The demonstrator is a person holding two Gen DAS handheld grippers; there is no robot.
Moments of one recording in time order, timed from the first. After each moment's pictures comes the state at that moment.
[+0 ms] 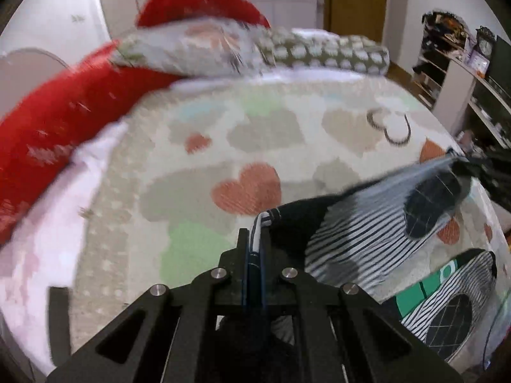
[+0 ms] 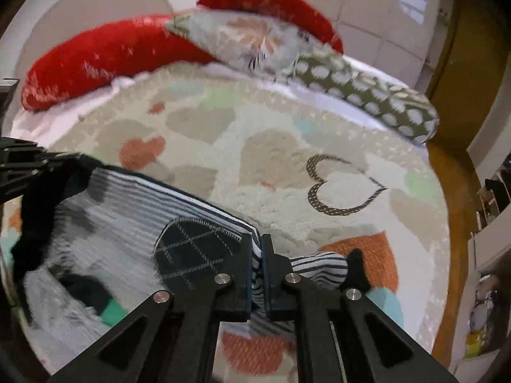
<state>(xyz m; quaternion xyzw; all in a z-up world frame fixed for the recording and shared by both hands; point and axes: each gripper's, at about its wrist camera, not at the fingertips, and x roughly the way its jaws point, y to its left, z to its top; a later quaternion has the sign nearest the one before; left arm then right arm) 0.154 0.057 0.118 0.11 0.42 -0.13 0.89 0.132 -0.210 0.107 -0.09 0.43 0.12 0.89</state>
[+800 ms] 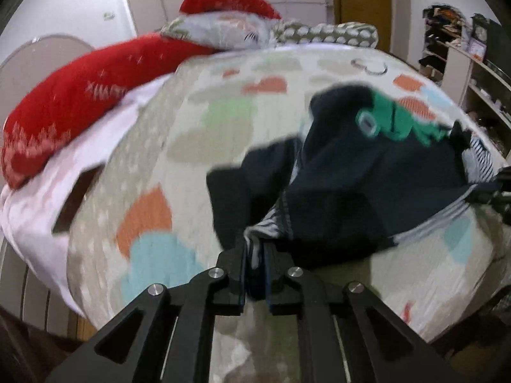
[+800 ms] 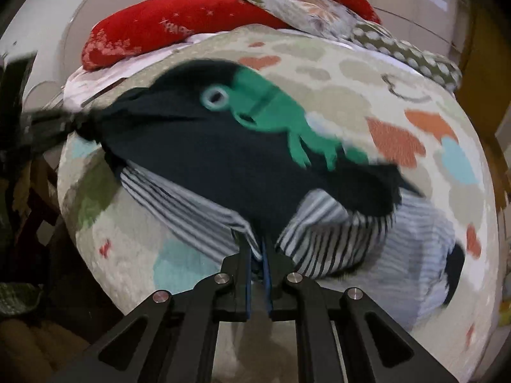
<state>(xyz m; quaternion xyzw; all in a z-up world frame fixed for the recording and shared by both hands) -0.058 0.127 0.047 0.11 0.42 -0.08 0.90 -0.089 -0.143 0.034 -0.06 0.46 0.19 0.87</state>
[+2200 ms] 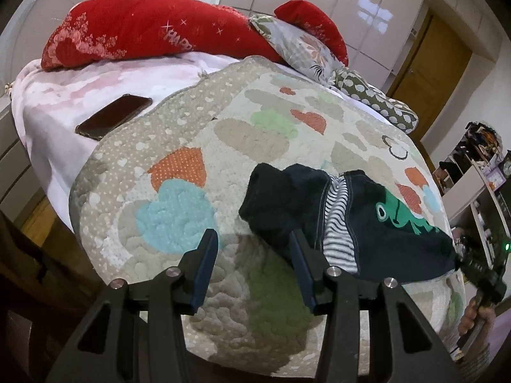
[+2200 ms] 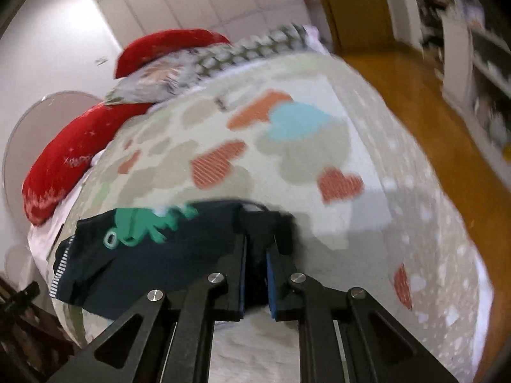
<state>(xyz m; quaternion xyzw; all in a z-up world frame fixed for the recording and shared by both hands) -0.093 0.179 0.085 -0.14 0.41 -0.02 0.90 -0.092 -0.324 0.039 0.21 0.41 0.00 0.89</state>
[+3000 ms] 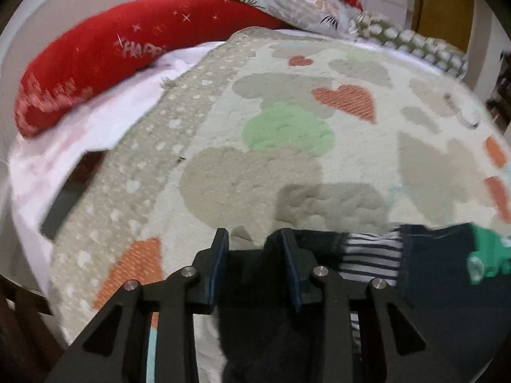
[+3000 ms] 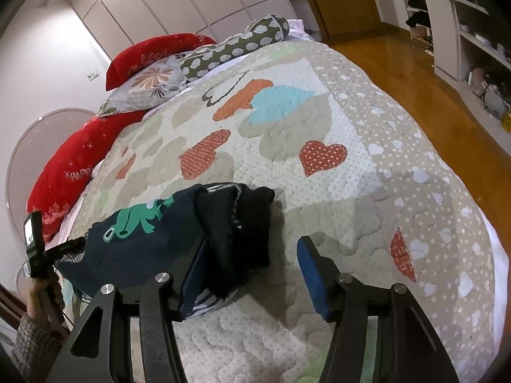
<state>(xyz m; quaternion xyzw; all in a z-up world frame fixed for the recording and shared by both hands) 0.067 0.132 0.039 0.00 0.47 0.03 0.88 -0.105 -0.329 0.027 0.25 0.40 -0.01 0.88</state>
